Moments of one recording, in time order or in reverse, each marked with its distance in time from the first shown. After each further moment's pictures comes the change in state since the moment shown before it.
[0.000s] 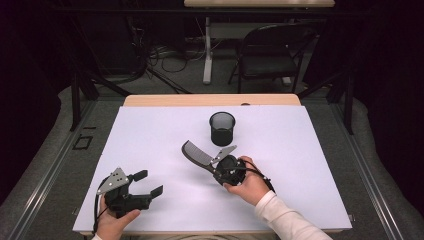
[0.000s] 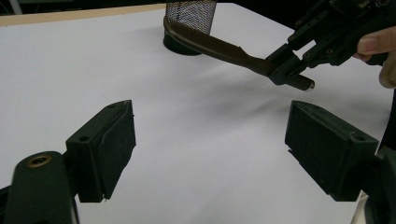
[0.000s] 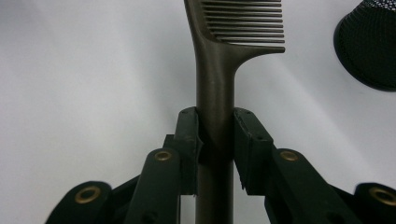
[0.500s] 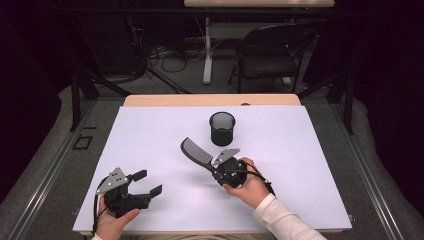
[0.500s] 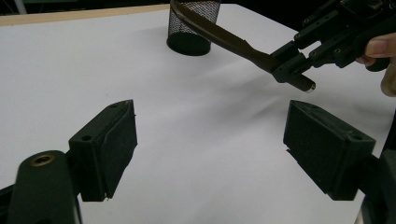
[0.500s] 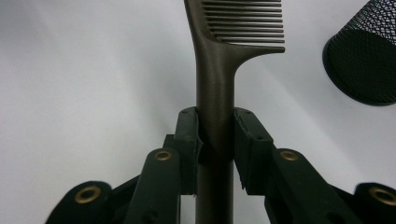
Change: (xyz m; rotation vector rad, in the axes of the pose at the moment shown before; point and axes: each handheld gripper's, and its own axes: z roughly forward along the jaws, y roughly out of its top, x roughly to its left) left arm 0.001 0.000 -0.001 -0.007 0.006 -0.007; right arm 0.005 -0.005 -0.003 -0.083 -0.023 0.000
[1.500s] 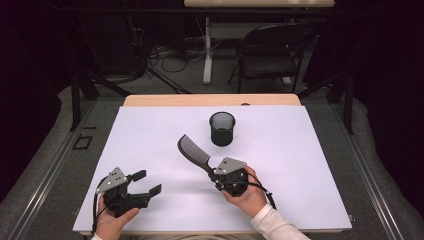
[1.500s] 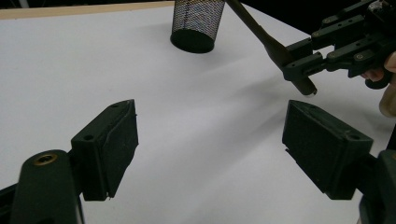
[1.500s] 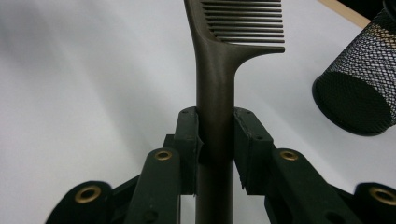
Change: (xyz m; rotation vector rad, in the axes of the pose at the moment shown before) left arm 0.003 -0.001 0.000 0.011 0.003 -0.020; right arm 0.018 -0.016 -0.005 -0.214 -0.053 -0.026
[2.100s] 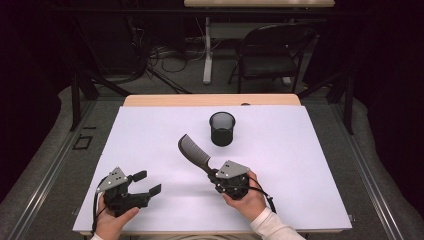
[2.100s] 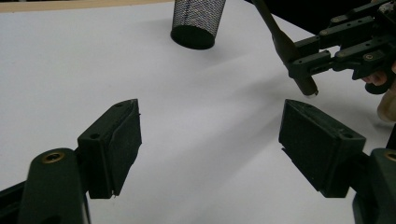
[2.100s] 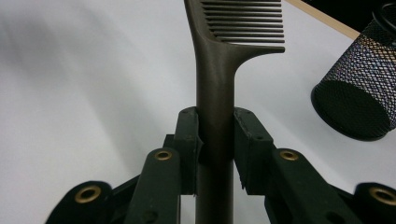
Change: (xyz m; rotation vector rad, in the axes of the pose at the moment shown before) left arm 0.002 -0.001 0.001 0.006 0.010 -0.012; right arm 0.005 -0.007 -0.003 -0.068 -0.010 0.015
